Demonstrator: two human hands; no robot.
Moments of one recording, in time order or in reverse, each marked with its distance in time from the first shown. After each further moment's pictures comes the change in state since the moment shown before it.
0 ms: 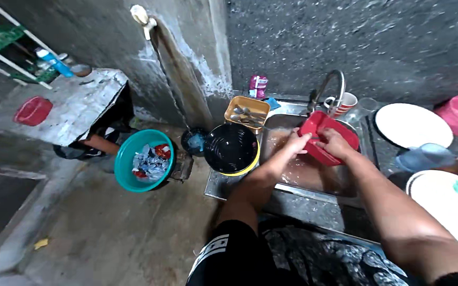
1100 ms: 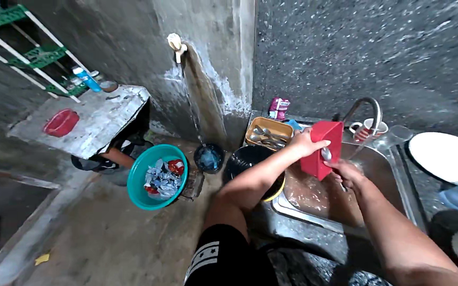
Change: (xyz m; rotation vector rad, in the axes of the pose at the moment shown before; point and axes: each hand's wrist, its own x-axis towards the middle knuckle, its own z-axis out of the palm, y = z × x) left_hand -0.033 0.112 -0.097 0.758 0.028 0.287; right_hand 0.028 -0.038 0.055 0.937 -0.056 0.465
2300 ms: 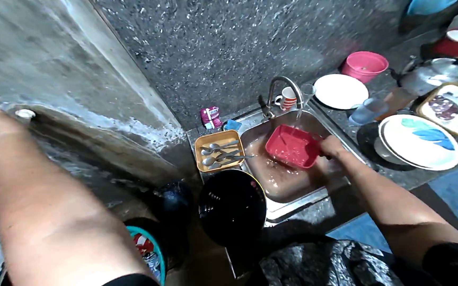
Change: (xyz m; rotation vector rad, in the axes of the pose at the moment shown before) left_hand 0.105 -0.130 -0.515 0.580 1.025 -0.400; right_hand -0.056 0.012 -0.052 -0.496 0.587 0.429
